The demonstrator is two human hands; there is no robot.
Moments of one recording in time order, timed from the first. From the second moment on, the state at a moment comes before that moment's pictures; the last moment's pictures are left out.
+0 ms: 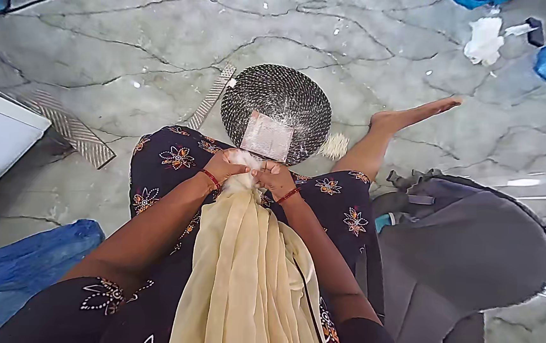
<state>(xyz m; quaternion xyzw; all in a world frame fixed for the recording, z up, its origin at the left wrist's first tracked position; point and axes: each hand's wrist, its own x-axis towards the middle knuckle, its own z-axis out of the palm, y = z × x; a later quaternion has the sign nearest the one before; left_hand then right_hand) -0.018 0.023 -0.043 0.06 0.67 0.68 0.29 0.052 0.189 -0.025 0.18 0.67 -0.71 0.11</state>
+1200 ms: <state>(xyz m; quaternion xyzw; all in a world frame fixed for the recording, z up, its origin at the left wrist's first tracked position) -0.013 0.062 -0.012 0.08 0.72 0.65 0.25 0.051 0.238 -0.023 0.22 0.68 -0.69 -0.09</state>
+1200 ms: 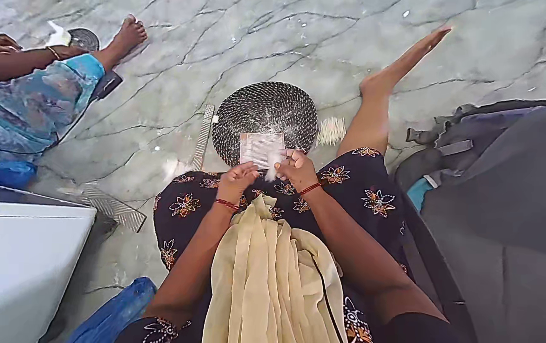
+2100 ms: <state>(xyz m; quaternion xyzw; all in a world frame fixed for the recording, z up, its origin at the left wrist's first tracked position) -0.009 0.068 -0.046 -0.09 0.52 0.82 0.24 0.046 0.219 -0.031 0.18 0.75 -0.63 0.08</state>
